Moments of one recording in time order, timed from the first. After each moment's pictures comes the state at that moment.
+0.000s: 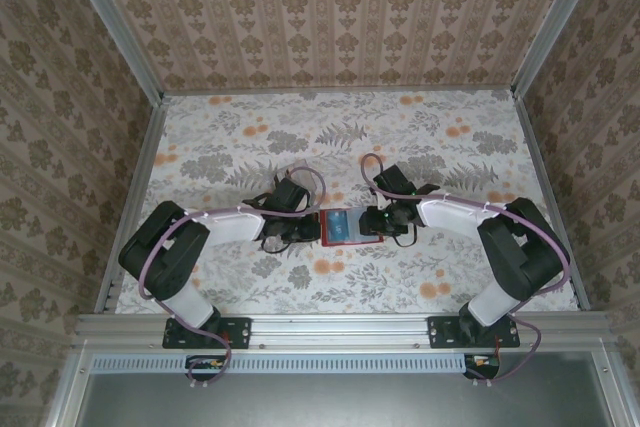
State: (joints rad) left arm -0.73 1.62 0.73 -0.14 0.31 -0.65; right arm 0.53 1.60 0.83 -0.41 -0.24 0.51
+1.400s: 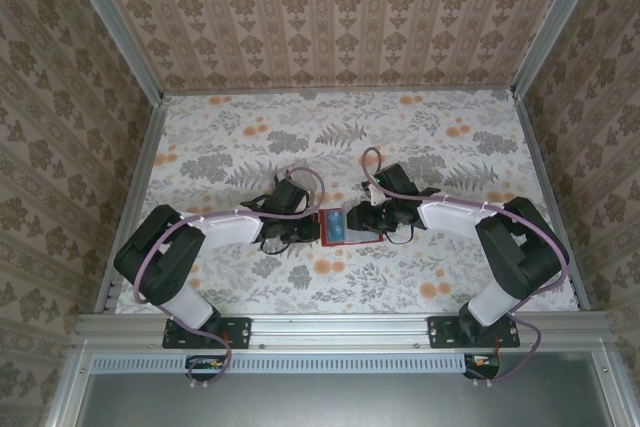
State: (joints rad) left arm -0.74 1.59 0.71 -0.14 0.29 -0.65; right arm 0.51 1.61 0.78 -0.16 -0.49 0.61
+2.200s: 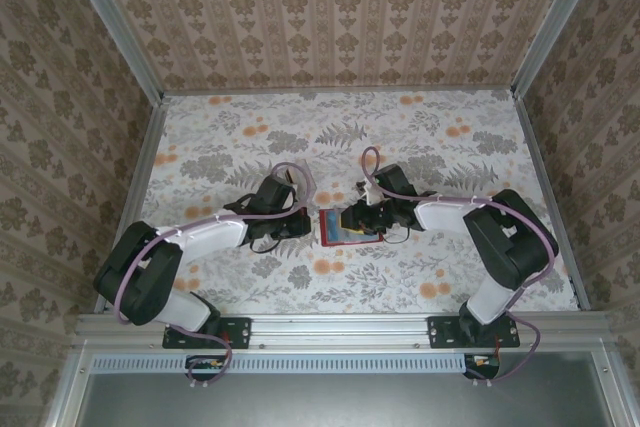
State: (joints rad) left arm -0.68 1.45 0.67 -0.18 0.28 -0.65; right arm 0.50 1.69 0.76 0.03 -0.69 0.72
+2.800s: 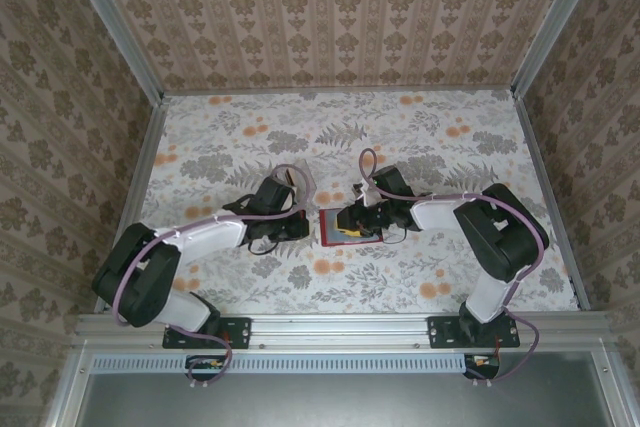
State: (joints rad) left arm -0.67 1.42 0.67 -0.22 0.29 -0.64; right arm 0.50 1.74 0.75 0.10 -0.74 0.77
